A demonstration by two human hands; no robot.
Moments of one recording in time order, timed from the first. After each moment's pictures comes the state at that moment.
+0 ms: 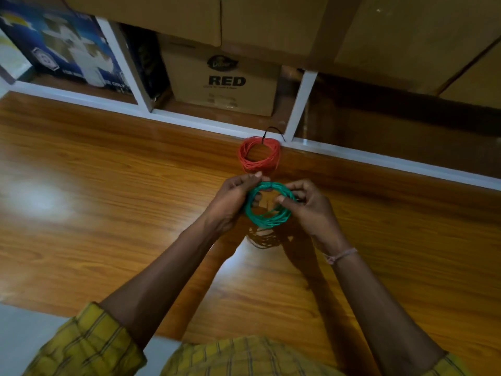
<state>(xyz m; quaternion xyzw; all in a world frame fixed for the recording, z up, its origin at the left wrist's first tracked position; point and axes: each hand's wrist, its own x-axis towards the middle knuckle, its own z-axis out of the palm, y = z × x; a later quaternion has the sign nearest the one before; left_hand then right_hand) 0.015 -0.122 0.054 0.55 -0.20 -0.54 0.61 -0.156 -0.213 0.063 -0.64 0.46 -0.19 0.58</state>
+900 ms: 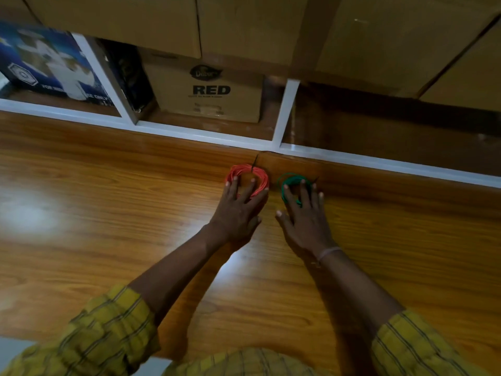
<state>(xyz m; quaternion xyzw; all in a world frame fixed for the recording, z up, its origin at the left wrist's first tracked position) 0.026 -0.150 -0.044 0.73 -0.68 -0.11 0.05 -0.188 -0.255 -0.023 -0.90 0.42 0.03 0.11</state>
